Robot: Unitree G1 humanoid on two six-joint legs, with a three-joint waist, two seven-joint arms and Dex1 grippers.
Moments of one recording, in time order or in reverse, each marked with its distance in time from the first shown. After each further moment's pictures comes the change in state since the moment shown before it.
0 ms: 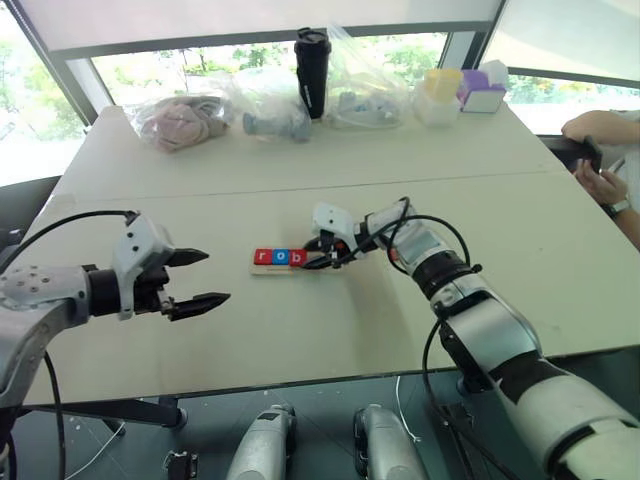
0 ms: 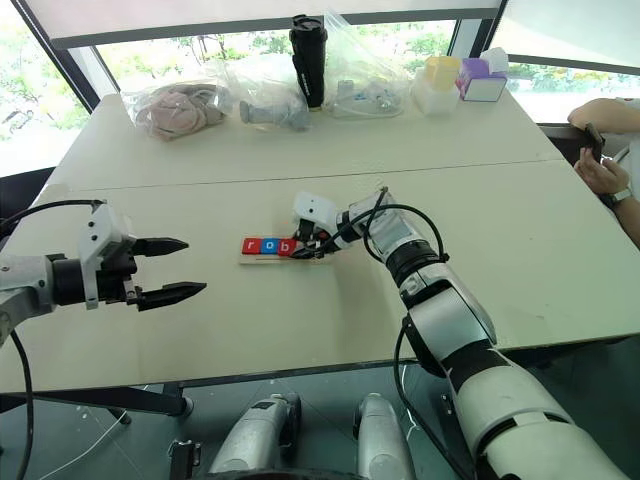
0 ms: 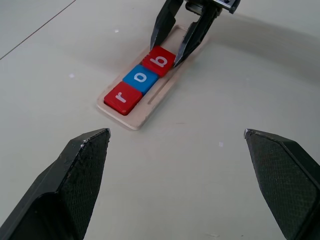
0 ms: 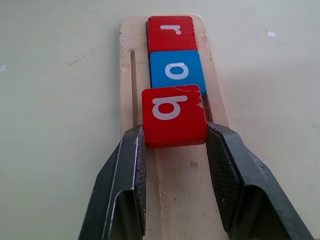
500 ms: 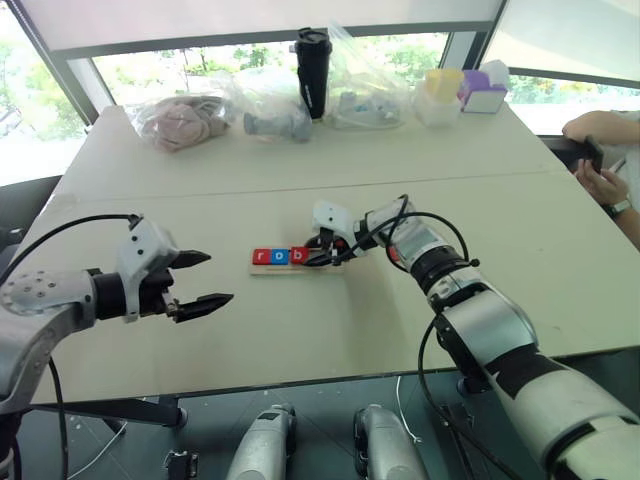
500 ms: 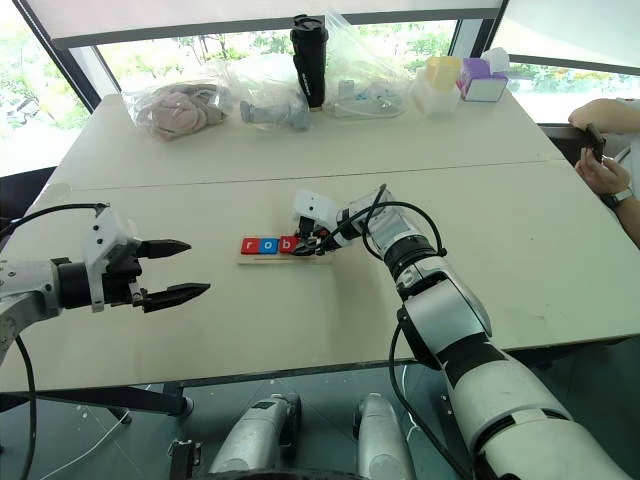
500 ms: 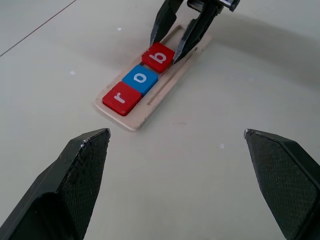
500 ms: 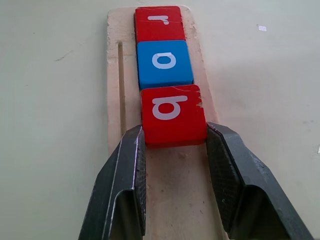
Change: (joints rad) left arm -0.001 -0.022 -0.015 -0.015 -0.001 0.007 0.037; right arm -0.031 0.008 -0.030 0.084 -0.021 -0.039 -0.002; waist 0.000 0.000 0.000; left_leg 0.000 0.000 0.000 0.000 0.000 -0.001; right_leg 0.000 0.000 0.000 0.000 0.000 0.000
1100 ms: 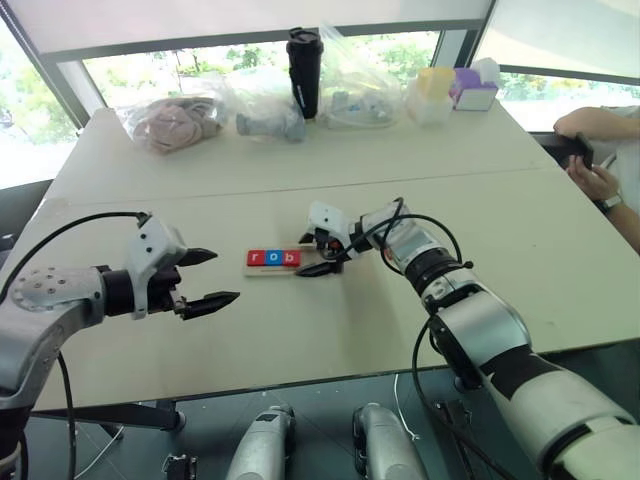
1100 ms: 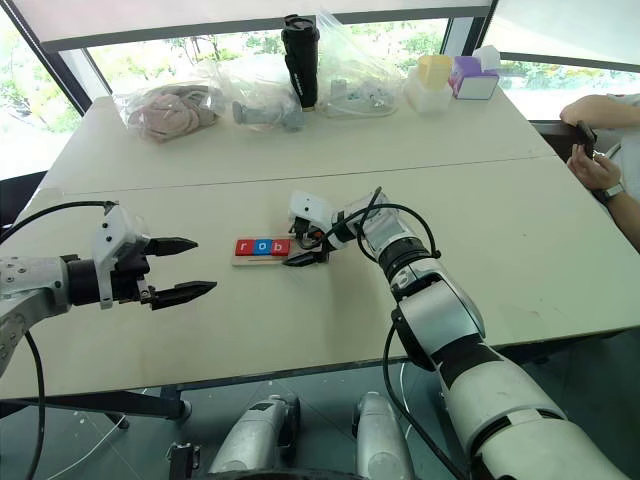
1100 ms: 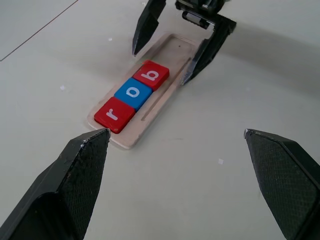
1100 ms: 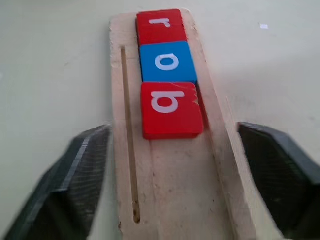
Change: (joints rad) left arm -0.020 -0.006 -0.030 0.001 0.001 0.000 0.018; right arm 0.000 0.032 -0.036 0.024 0.000 0.013 -0.018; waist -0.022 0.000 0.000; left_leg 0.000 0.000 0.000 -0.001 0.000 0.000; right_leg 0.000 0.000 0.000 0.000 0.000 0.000
